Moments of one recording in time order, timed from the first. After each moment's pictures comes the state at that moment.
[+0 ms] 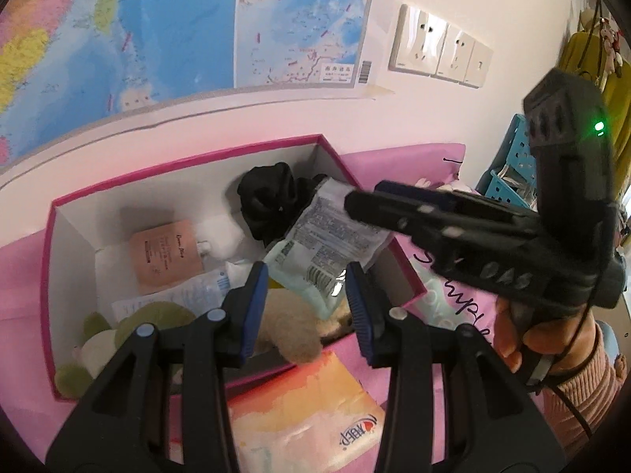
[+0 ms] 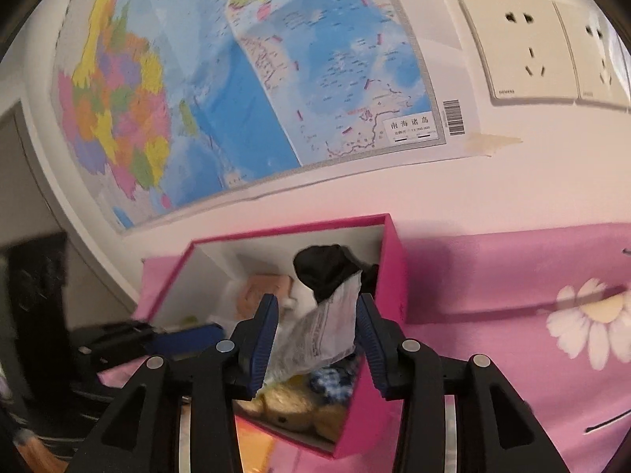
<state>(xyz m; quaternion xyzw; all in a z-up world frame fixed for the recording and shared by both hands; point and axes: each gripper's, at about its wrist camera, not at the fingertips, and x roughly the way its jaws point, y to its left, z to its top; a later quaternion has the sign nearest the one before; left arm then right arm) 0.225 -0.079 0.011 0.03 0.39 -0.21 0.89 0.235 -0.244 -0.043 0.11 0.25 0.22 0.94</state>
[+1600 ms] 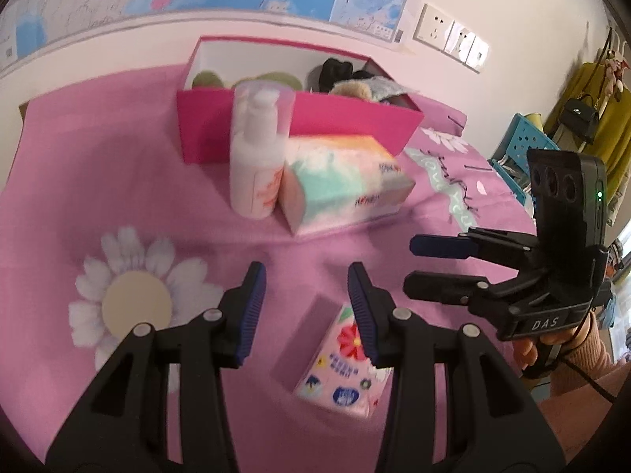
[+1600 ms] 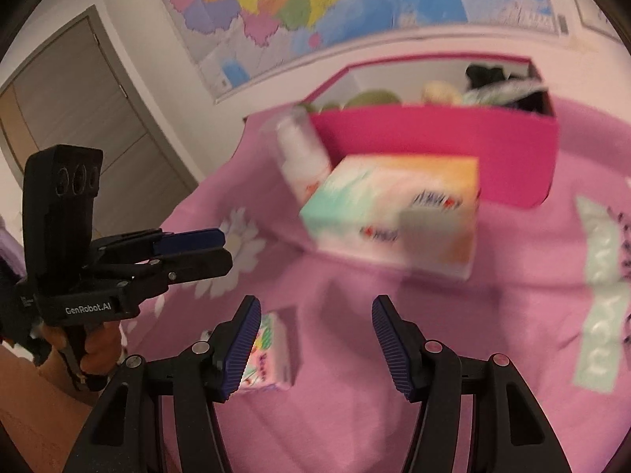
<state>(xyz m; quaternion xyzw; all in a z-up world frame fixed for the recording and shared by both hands) 0.027 0.039 -0.037 -0.05 0.42 -0.15 0.89 0.071 -0.143 -0.140 0.03 0.34 0.36 0.87</state>
